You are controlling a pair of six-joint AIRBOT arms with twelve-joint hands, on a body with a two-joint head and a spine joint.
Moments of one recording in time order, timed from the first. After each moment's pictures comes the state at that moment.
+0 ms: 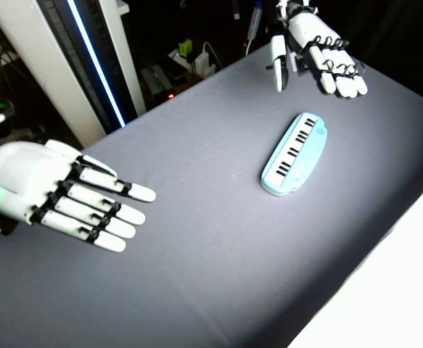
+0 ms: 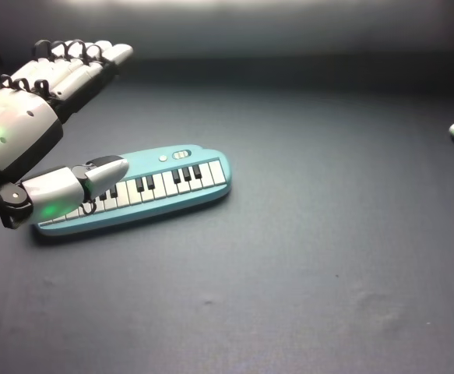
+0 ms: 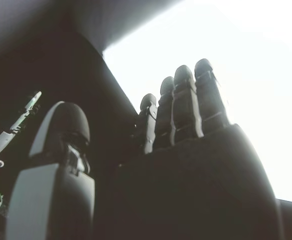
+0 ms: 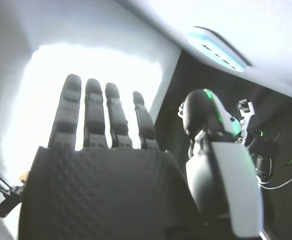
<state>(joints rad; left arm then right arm) 1.04 -0.91 1.05 -0.21 -1.13 0.82 -1.12 -0.77 0.82 0.32 1.17 -1.13</state>
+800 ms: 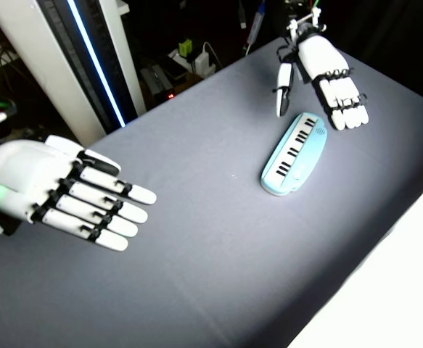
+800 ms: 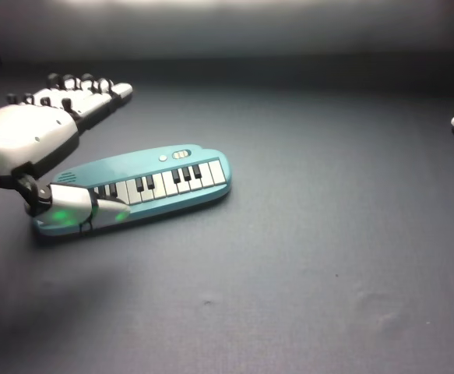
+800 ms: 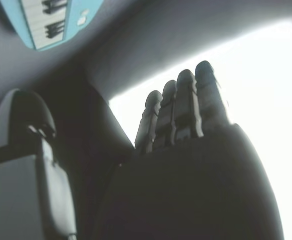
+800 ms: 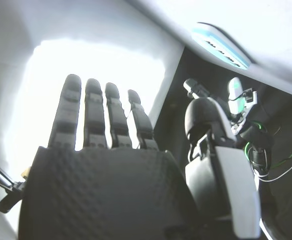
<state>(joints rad) 0.94 -1.03 1.23 -0.30 -0.73 0.91 -1.11 -0.77 0.82 0.33 1.18 -1.13</state>
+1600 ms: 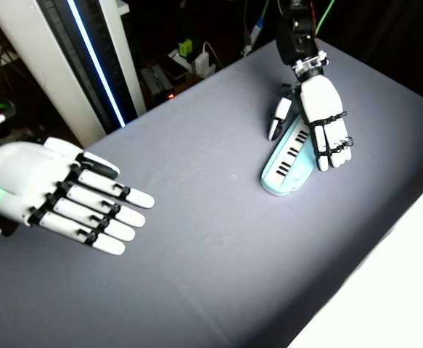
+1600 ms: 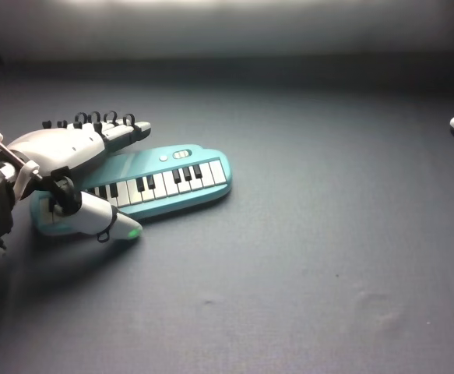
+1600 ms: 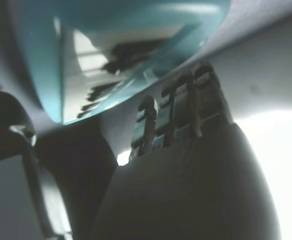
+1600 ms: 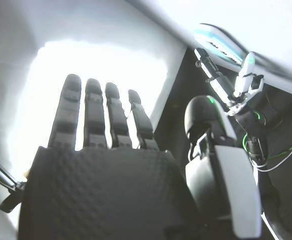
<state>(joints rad) 0.86 -1.16 1.39 -0.38 -0.47 0.96 -1.11 -0.77 0.82 0.34 1.18 -1.13</state>
